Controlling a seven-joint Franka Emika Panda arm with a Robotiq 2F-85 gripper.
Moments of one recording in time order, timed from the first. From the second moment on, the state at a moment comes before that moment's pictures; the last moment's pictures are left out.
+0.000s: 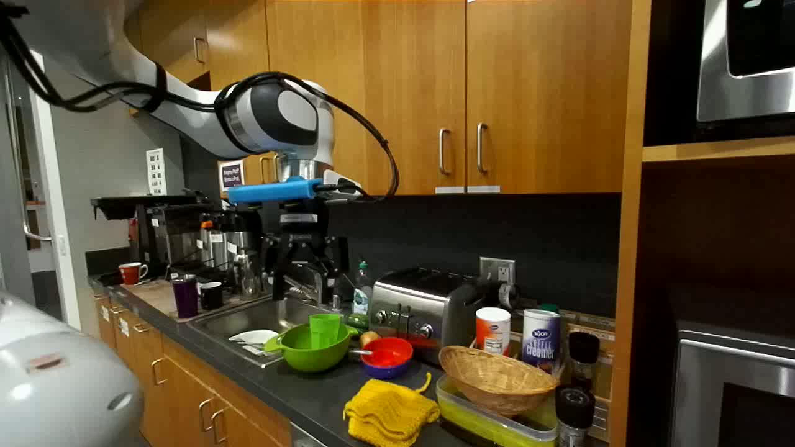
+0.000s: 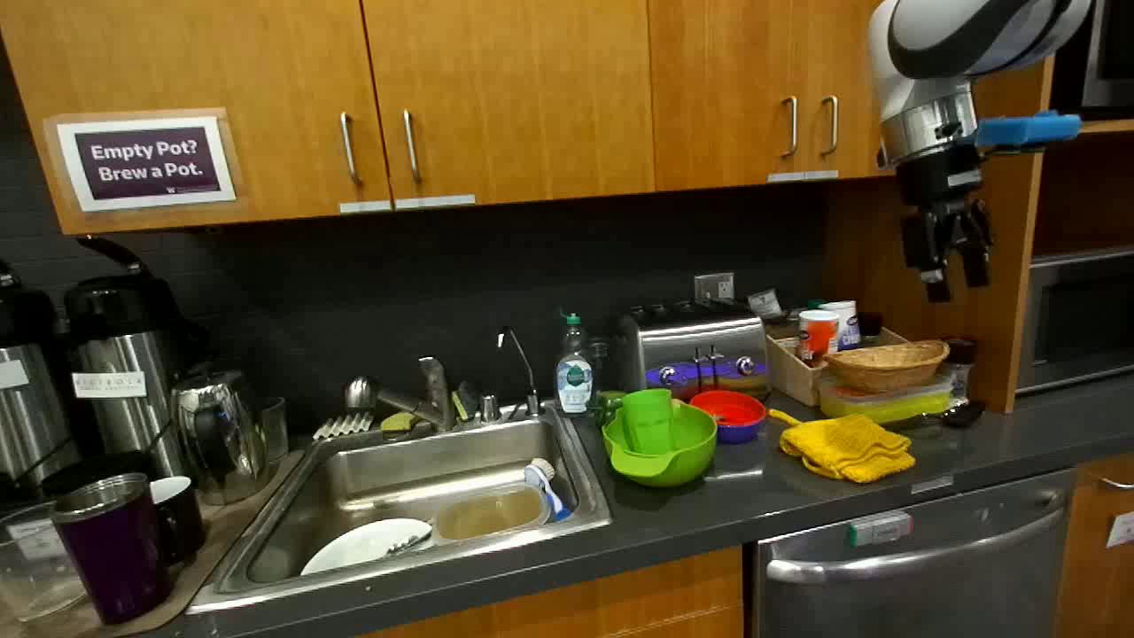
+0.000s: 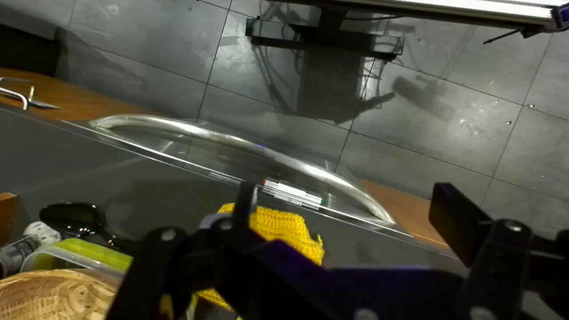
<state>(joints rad) -0.04 -0.66 -0.01 -2.53 -0.10 1.68 -0.13</state>
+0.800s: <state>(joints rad) -0.04 -0.66 -0.02 -2.54 -0.10 1.69 -0.14</state>
